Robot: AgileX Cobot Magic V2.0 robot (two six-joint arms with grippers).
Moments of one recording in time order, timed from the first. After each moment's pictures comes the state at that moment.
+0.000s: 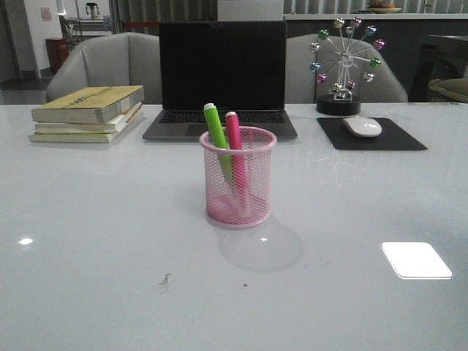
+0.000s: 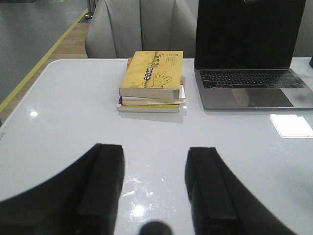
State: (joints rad) left arm 0.01 0.70 -0.57 -0.36 0.21 0.35; right arm -0.11 1.05 -0.65 0.17 0.47 -0.25
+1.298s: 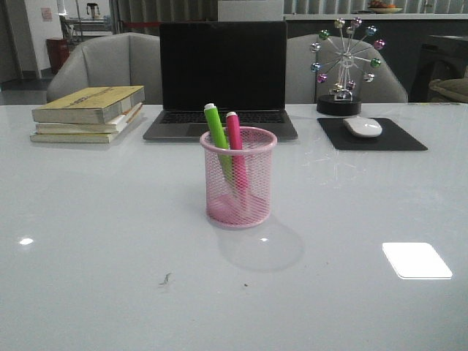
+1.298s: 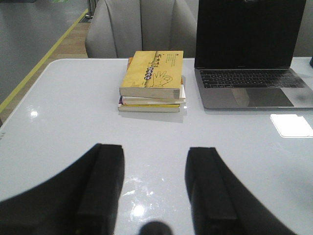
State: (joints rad) left arm 0.01 0.70 -0.57 -0.36 0.21 0.35; right arm 0.06 0.35 -0.15 0.15 0.14 -0.25
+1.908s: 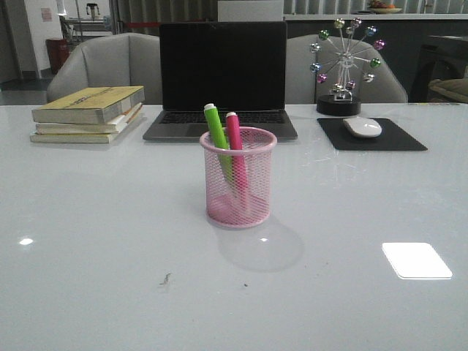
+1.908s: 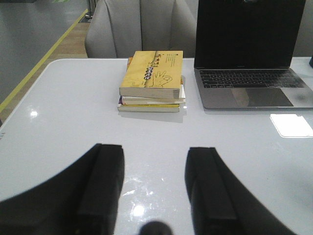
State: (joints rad) left arm 0.01 0.70 -0.57 -0.36 0.21 0.35; right arm 0.07 -0.01 0.03 0.15 0.22 -0.25
